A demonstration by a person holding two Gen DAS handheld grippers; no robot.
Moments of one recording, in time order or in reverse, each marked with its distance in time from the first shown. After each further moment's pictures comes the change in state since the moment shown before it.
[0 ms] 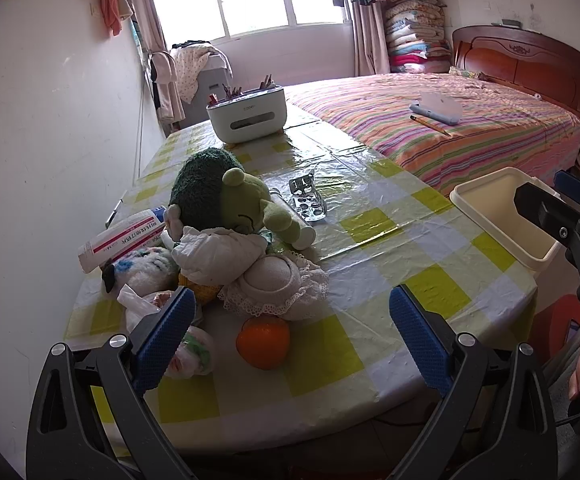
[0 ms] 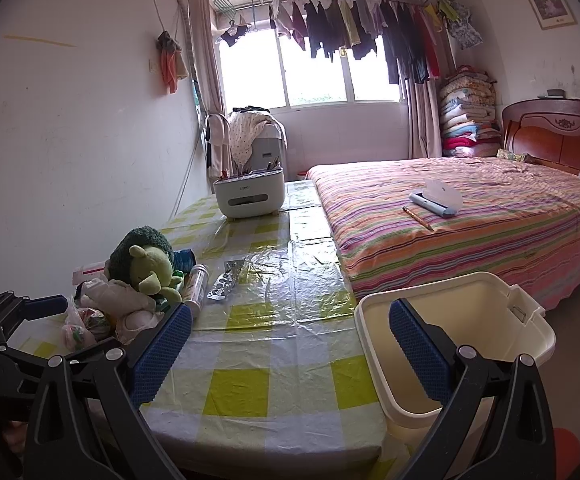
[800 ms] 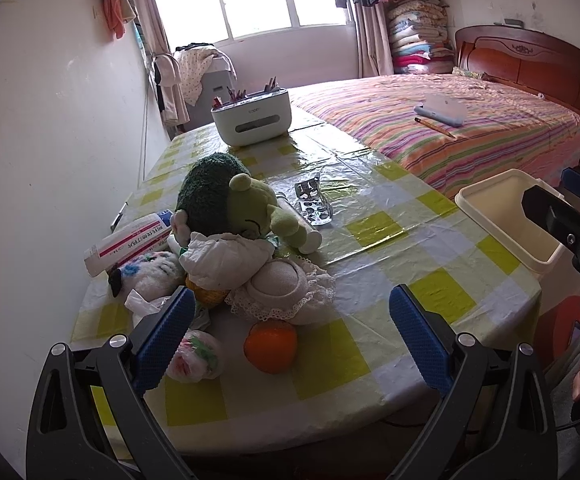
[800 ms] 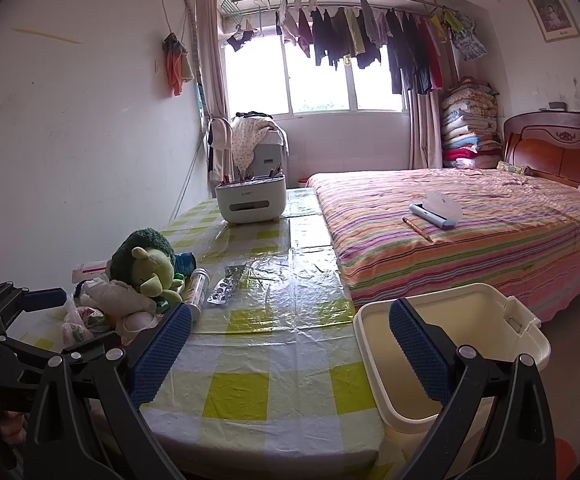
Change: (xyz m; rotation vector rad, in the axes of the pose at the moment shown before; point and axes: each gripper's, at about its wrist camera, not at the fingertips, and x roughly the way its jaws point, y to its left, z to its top) left arm 0.000 0.002 0.002 0.001 -0.008 0.018; right arm -0.003 0.004 0.002 -0.031 -0.026 -0.009
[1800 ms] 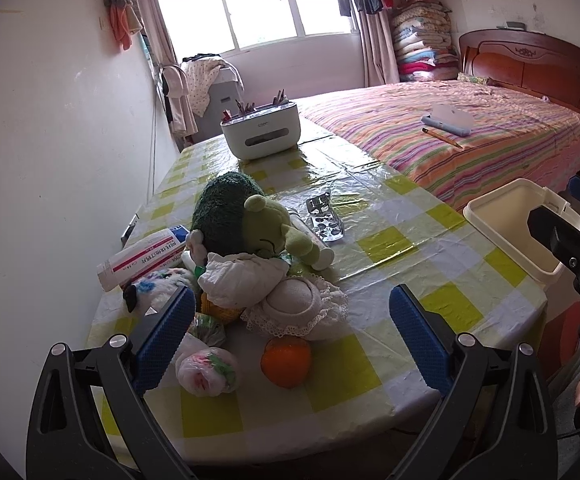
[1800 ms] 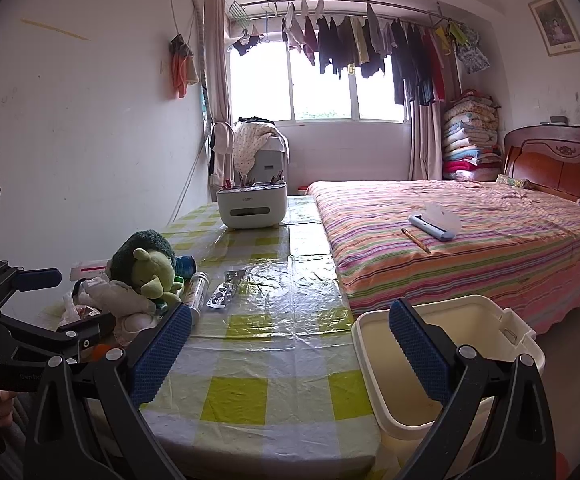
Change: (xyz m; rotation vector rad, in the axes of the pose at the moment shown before) left arm -0.007 0.004 0.010 0.004 -0.030 0.032; right arm -0.003 0.008 0.001 -0.042 -0.029 -0.011
